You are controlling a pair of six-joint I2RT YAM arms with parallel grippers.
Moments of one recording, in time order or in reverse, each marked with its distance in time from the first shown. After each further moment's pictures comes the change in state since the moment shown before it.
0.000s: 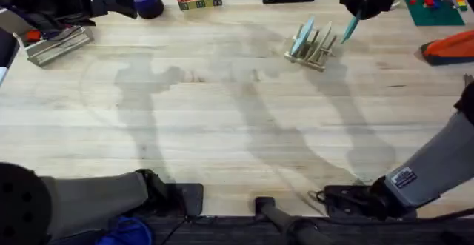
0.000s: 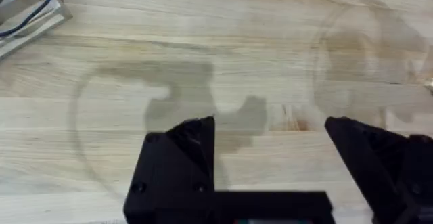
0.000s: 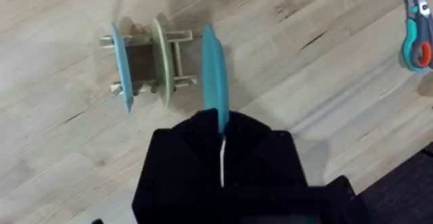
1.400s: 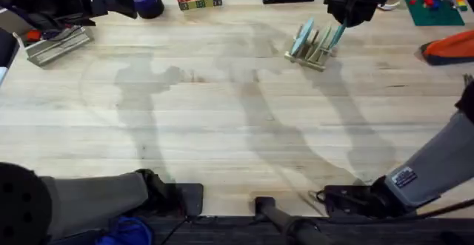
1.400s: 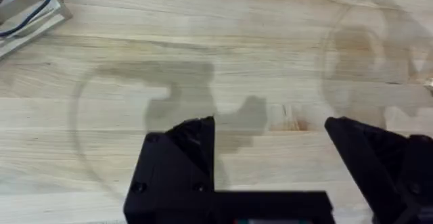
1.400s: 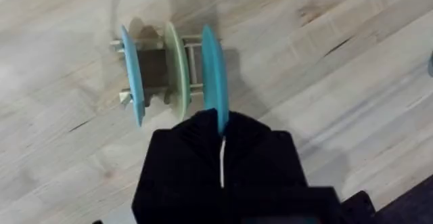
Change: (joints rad) left arm 0.000 0.000 0.000 0.000 0.000 0.000; right arm -0.014 0.000 -0.144 0.170 -0.031 -0.031
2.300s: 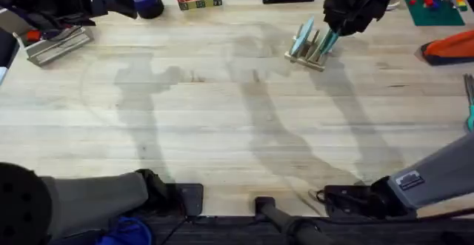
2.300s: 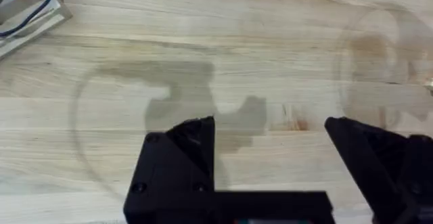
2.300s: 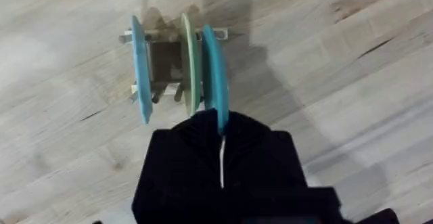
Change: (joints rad) left arm 0.000 0.000 0.000 0.000 0.000 0.000; right arm -0.045 -0.101 -0.218 0.200 -0.118 -0.069
